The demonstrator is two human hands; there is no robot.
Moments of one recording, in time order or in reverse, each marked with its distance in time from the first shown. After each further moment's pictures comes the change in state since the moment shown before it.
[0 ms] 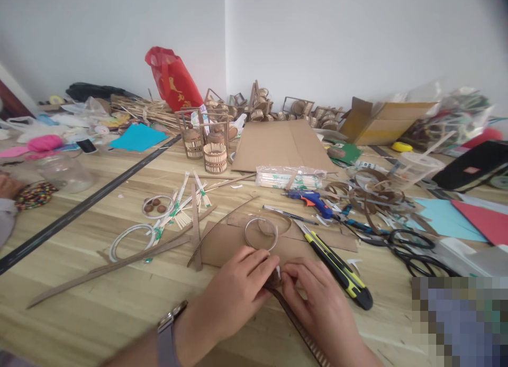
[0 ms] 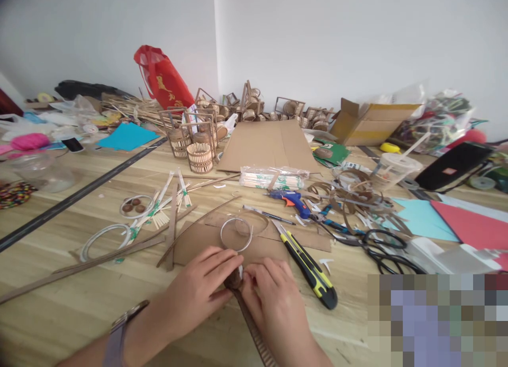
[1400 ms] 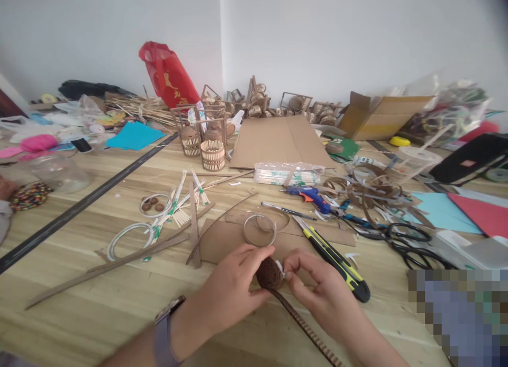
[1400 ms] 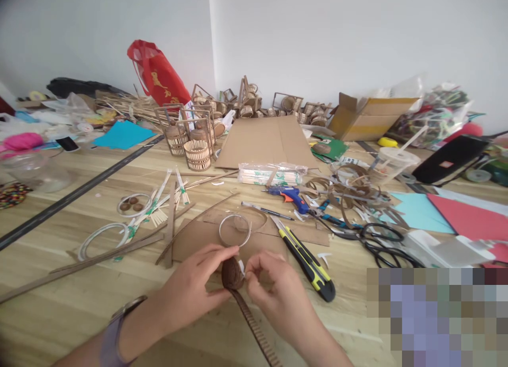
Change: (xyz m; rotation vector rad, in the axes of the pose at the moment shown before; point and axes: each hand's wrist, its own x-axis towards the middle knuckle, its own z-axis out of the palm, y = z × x) left_hand 0.000 -0.004 0.000 -0.283 0.010 -0.155; right_hand 0.008 0.004 -0.015 0.300 -0.261 0.348
